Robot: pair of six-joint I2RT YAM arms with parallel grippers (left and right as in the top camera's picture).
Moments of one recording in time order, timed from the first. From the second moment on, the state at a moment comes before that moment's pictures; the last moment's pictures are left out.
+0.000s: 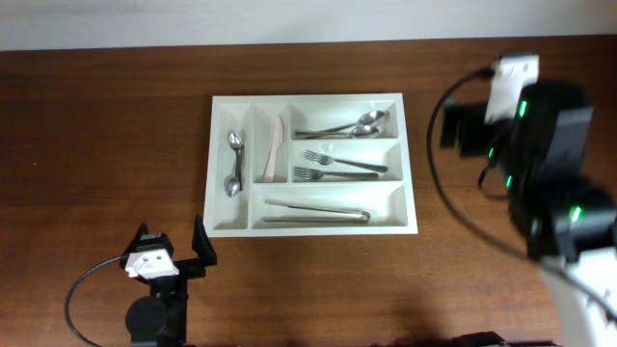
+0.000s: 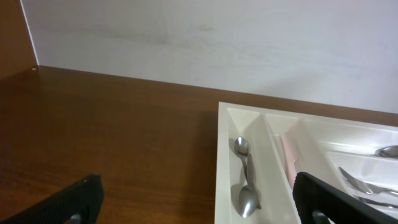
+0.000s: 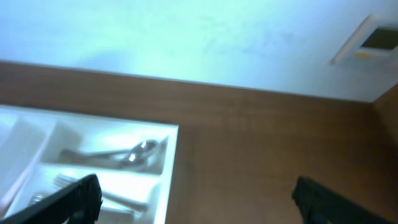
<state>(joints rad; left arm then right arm) 0.01 0.01 0.02 -0.09 -0.08 -0.13 0.13 1.11 1.27 -0.57 0.09 0.02</state>
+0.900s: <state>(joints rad) 0.01 0.01 0.02 -0.08 -0.08 -0.13 0.14 0.11 0.19 -0.22 0.04 0.02</state>
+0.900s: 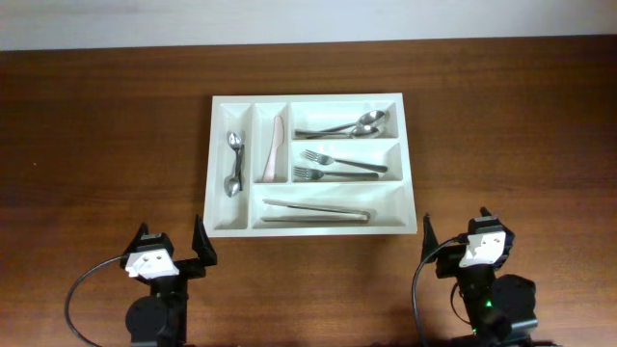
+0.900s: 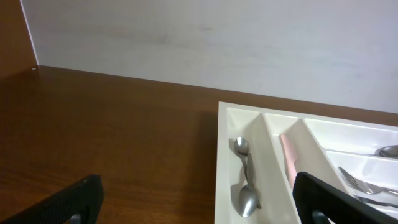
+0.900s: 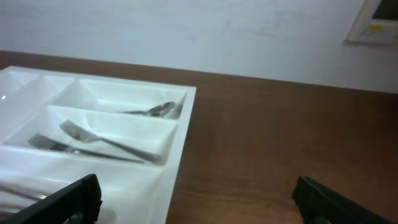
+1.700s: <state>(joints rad) 0.01 0.01 0.02 -0.08 -0.08 -0.13 0.14 0.01 0.09 -0.22 -0.02 0.01</state>
